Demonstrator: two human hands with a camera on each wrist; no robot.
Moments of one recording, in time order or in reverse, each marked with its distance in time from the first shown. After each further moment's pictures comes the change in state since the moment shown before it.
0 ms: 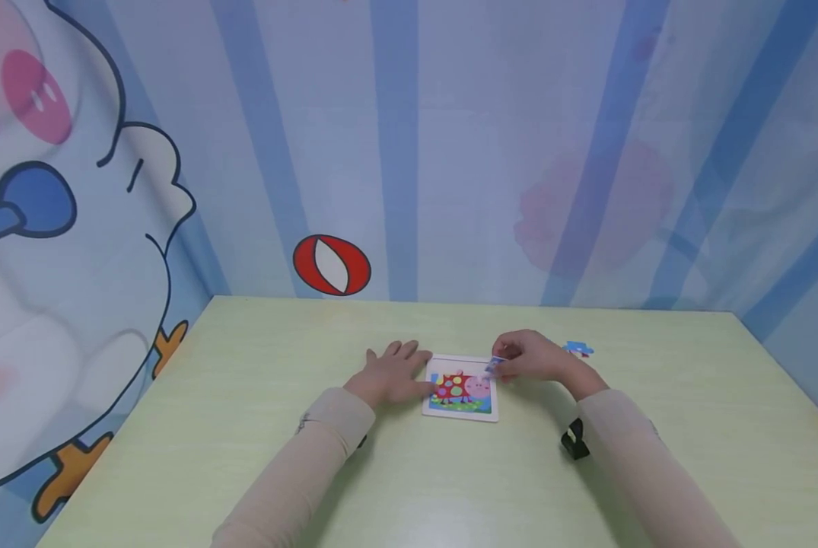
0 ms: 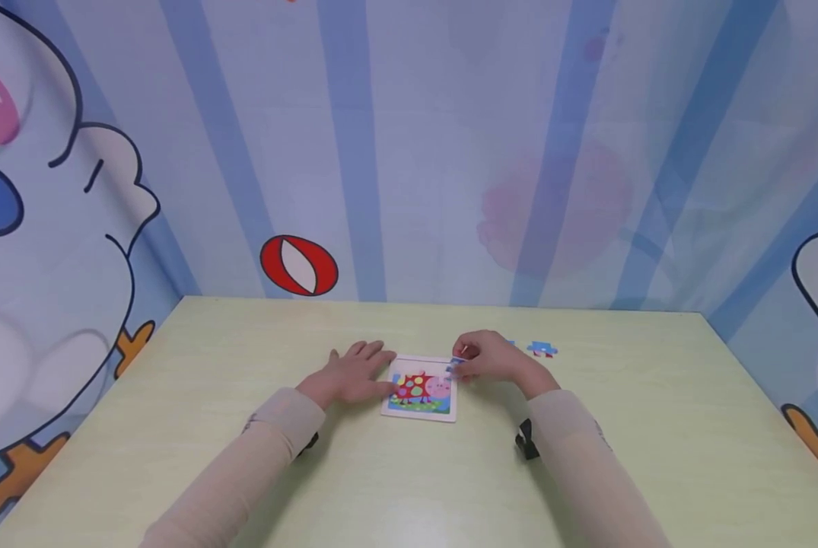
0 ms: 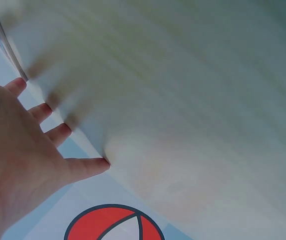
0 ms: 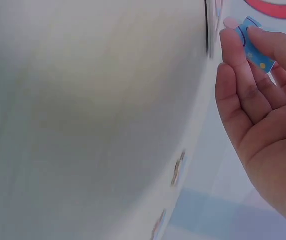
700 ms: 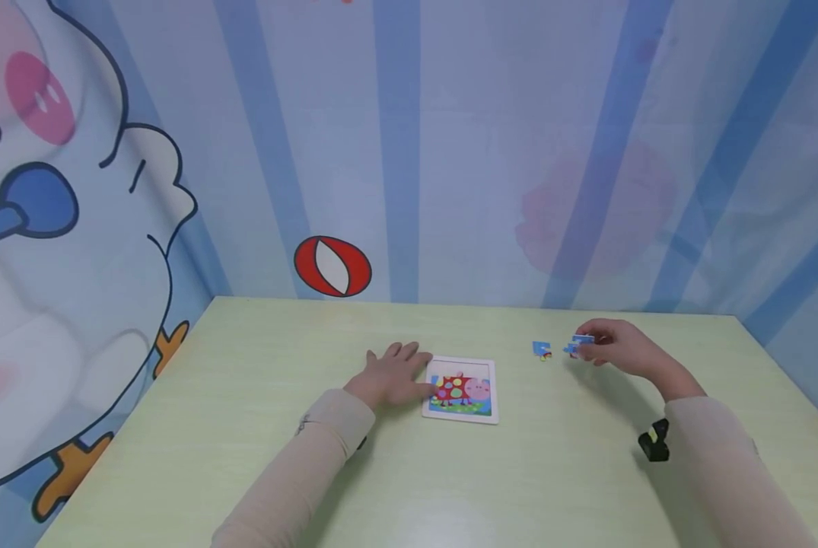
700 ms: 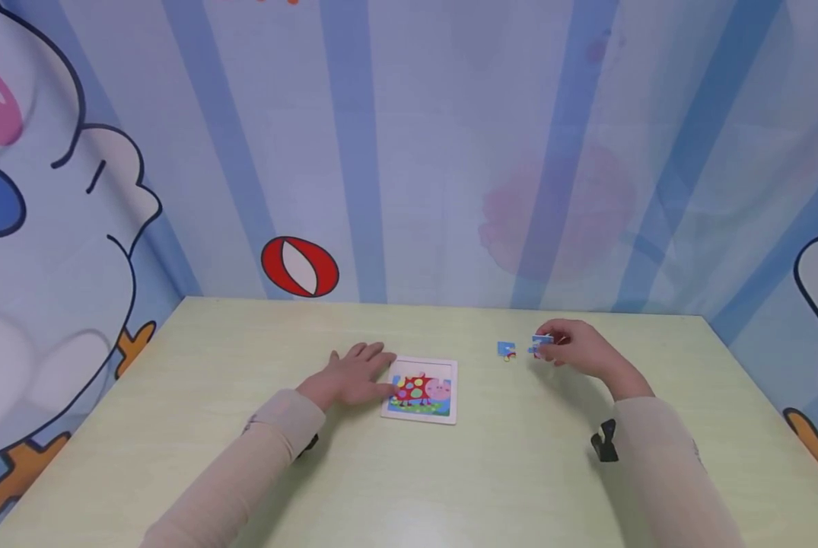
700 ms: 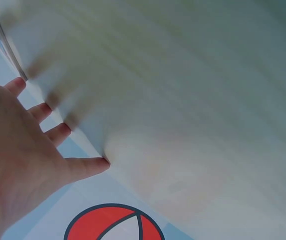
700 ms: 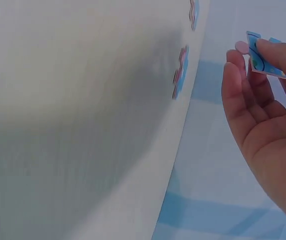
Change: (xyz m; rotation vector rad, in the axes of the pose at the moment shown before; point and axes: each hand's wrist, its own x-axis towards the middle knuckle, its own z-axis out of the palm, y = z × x) left_hand 0.001 0.000 0.002 0.010 0.009 -0.009; right_hand -0.068 0.052 -0.076 -0.023 0.168 0.060
